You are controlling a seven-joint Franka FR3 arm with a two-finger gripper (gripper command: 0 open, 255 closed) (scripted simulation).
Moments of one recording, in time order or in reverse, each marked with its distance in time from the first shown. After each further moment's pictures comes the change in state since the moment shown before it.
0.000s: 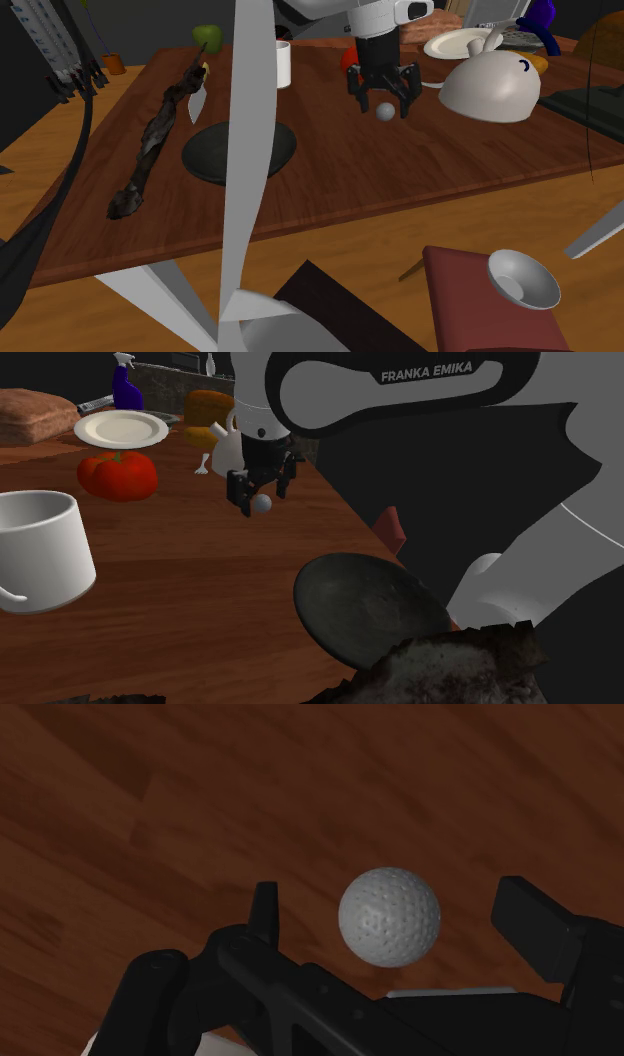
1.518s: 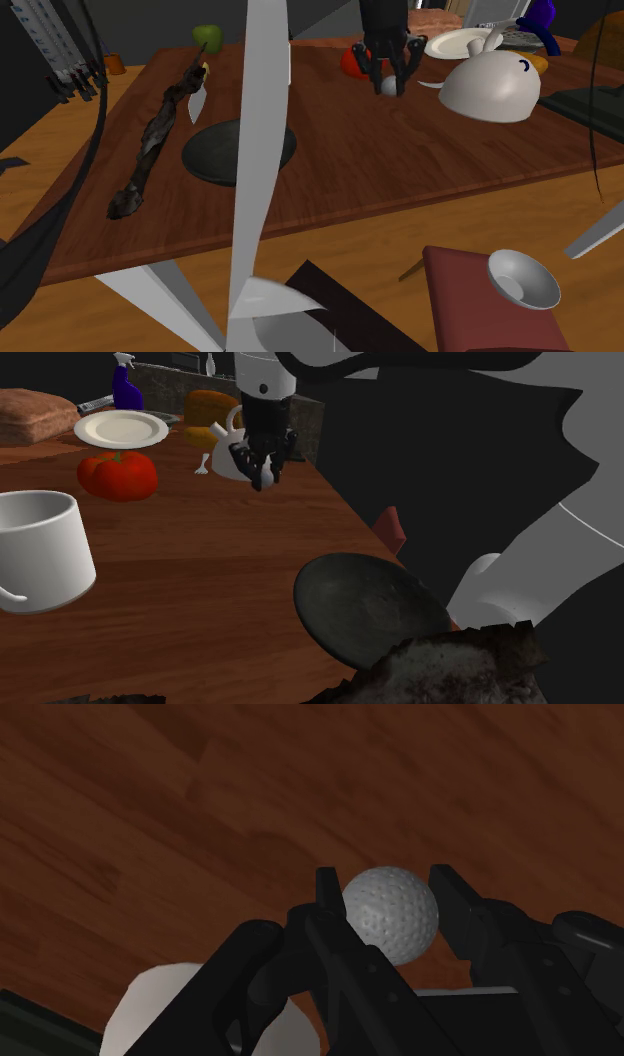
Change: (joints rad) arm -0.006 0.012 -0.003 0.155 -0.002 -0.141 -0.027
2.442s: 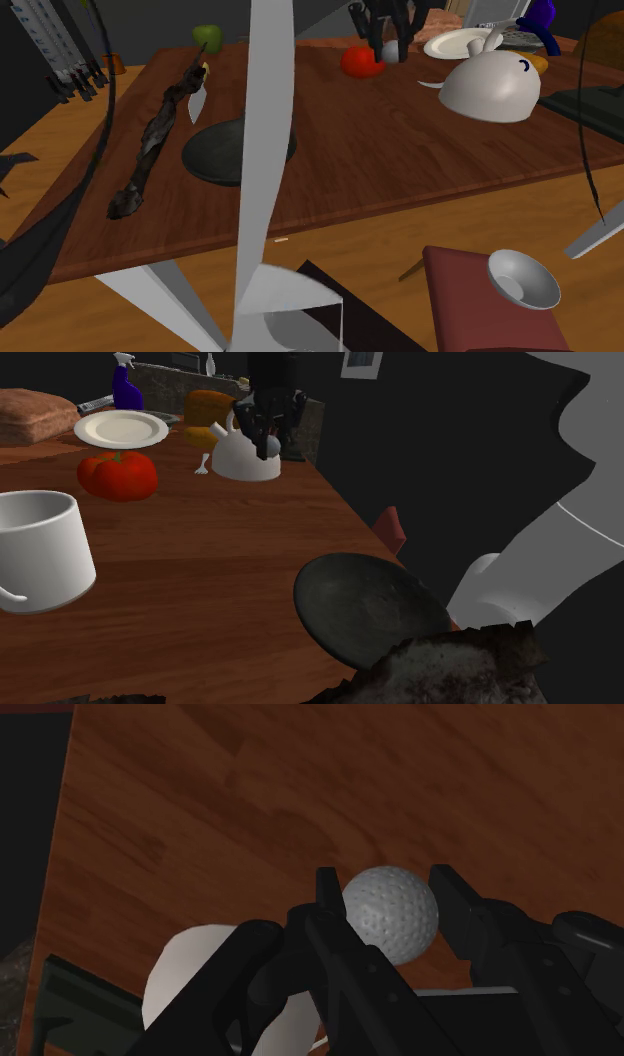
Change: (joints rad) arm 0.001 0.013 0.012 0.187 -0.003 -0.176 -0.012
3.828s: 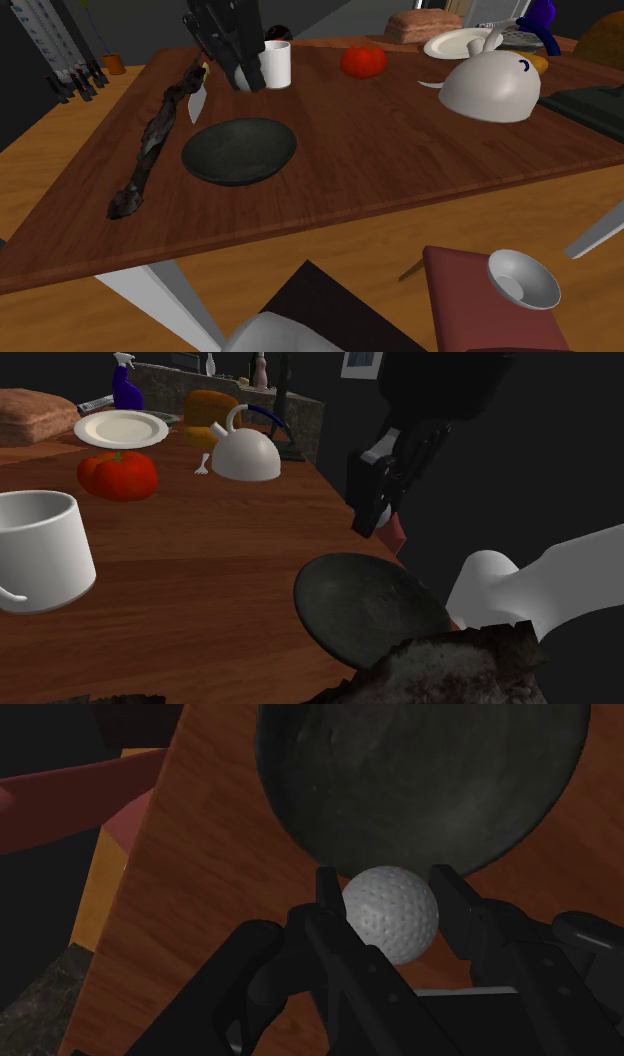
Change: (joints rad) arm 0.184 -0.421 0.139 -0.185 0.264 -0.220 0.255
